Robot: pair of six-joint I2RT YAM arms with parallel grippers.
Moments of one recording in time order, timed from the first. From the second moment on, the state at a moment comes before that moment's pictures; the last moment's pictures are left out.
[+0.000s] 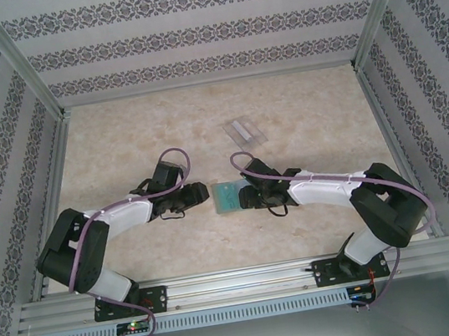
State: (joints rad) left arm -0.47 1.54 0.68 -0.10 0.29 -0.73; right arm 0.75 1.53 0.74 -0.32 0.01 0.76
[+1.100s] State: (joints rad) left arm -0.47 1.55 0.69 -0.09 0.30 -0.74; right arm 0.76 1.52 0.73 -0.32 0.05 0.76
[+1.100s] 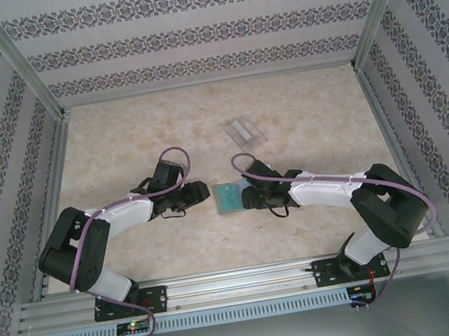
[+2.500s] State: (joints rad) left arm -0.47 1.54 0.66 -0.05 0.29 -0.76; right arm 0.77 1.50 0.71 -0.11 -0.09 0.76
